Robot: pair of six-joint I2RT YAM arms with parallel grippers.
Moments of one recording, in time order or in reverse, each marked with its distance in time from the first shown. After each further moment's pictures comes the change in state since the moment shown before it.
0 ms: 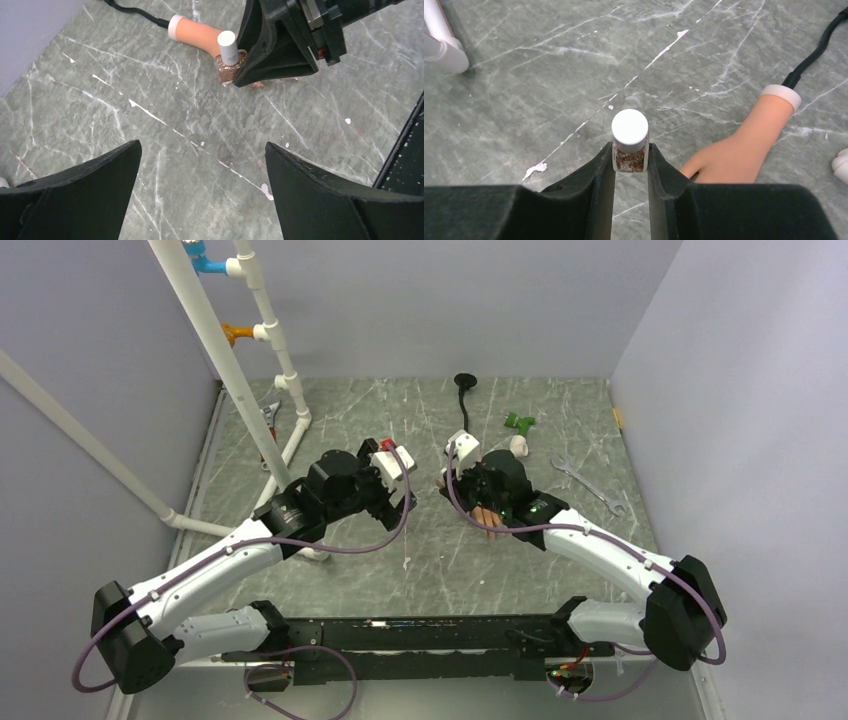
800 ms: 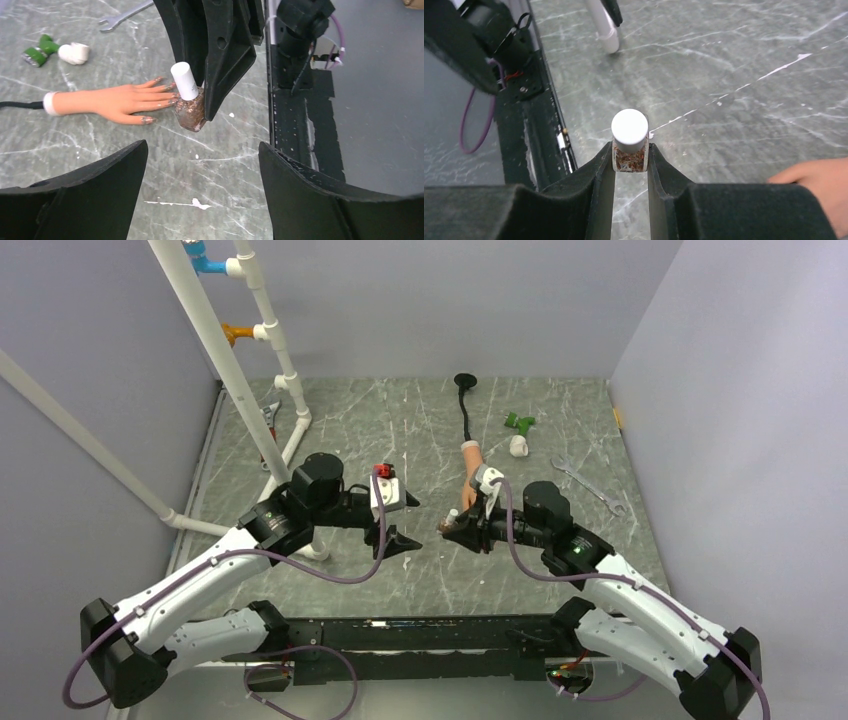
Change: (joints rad) left arm 0.024 -0.091 -0.029 -0.007 0.588 0.071; right arm -0.001 -0.381 -0.161 -0.079 -0.409 0.086
